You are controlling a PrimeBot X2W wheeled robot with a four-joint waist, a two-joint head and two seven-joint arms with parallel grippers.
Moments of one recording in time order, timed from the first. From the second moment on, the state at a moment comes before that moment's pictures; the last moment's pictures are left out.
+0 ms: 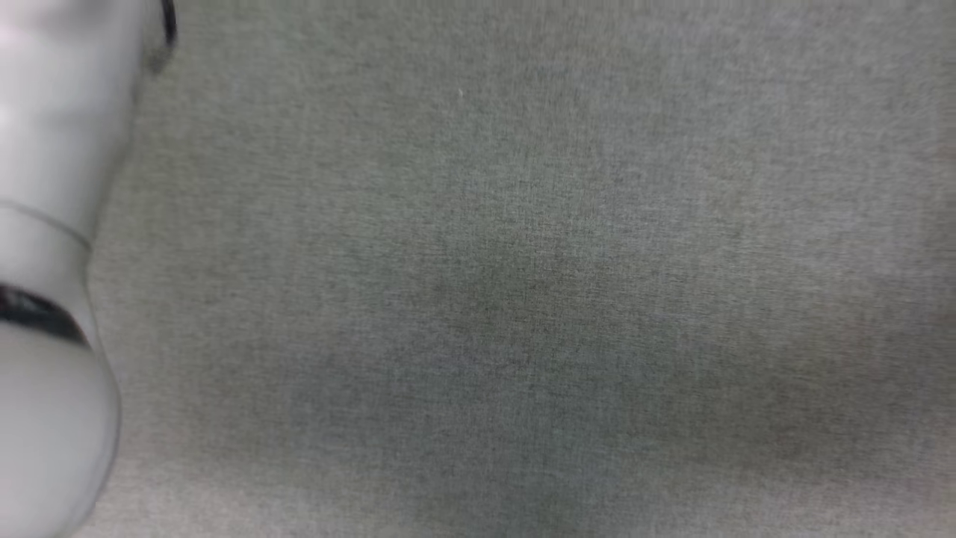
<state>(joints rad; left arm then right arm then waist) -1.72 0.28 -0.92 1.20 -0.70 -0.12 -0.20 -1.41 -0.49 0.42 0.77 0.18 0.13 -0.26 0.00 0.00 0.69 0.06</state>
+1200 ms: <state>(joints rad) -0.41 1.04 -1.05 -0.03 -1.16 0.34 0.00 -0.24 -0.80 0.55 0.30 0.72 0.13 0.00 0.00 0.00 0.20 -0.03</state>
